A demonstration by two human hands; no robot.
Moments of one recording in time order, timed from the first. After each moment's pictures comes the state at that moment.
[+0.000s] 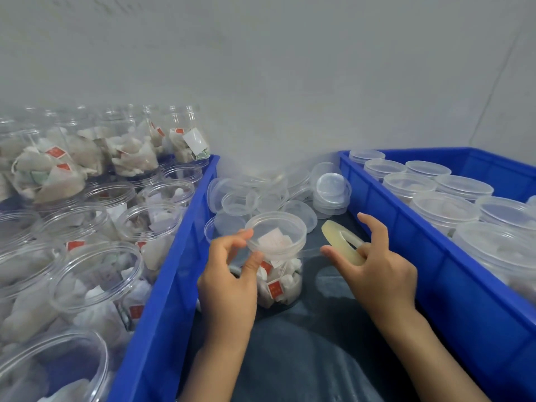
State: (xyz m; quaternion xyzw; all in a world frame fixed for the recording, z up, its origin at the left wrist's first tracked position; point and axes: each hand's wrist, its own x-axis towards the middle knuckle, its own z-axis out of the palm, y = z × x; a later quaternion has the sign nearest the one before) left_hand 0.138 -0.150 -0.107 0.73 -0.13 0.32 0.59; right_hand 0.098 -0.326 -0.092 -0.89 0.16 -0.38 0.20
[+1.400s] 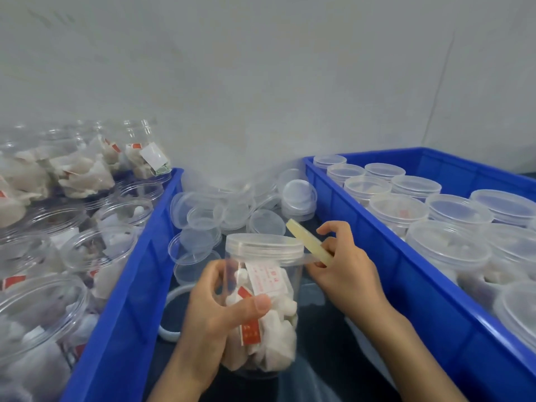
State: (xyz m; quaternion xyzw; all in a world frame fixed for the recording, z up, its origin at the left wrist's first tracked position) left_hand 0.123 -0.149 -0.090 0.62 -0.22 -0.13 0.74; right_hand 0.100 -0.351 -0.089 -0.90 0.11 -0.26 0.31
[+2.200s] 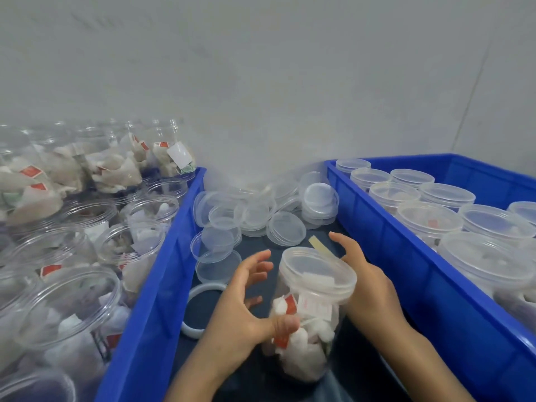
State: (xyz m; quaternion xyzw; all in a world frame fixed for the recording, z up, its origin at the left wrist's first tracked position) left_hand 0.133 -0.145 -0.100 0.73 -0.26 -0.08 0.63; right_hand 0.097 -0.345 -0.101 -0.92 0.08 -0.22 0.33
